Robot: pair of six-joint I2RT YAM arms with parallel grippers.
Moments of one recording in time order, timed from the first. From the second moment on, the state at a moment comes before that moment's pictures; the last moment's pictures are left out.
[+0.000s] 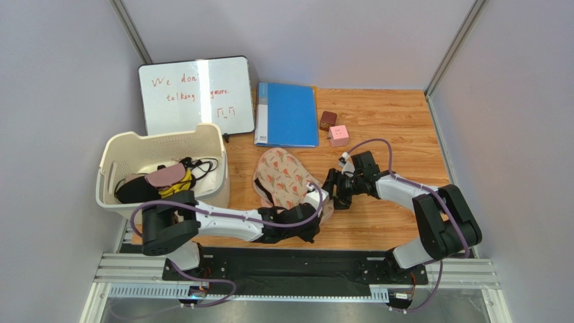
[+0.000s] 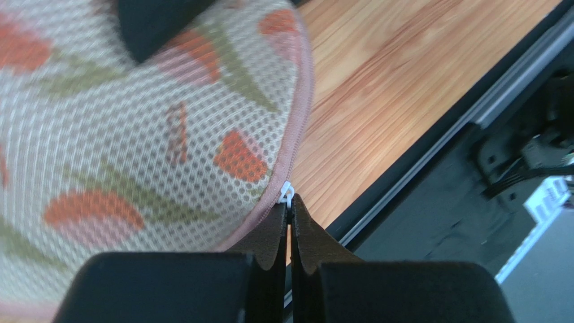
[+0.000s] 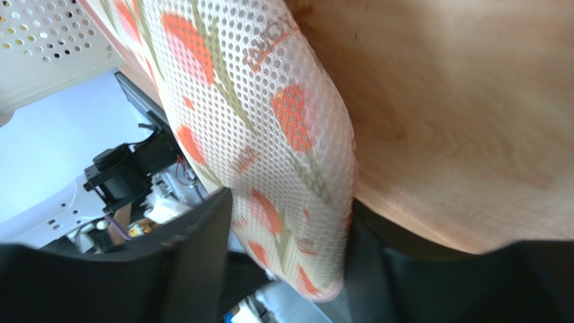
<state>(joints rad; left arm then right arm) -1.32 1.55 0.75 0.05 -0.23 -0.64 0.36 1.48 0.63 -0.19 -0.73 0.73</state>
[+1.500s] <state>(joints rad) -1.32 1.40 0.58 0.00 -0.25 -0.73 0.27 1.22 0.39 -0.22 -0.73 0.79</state>
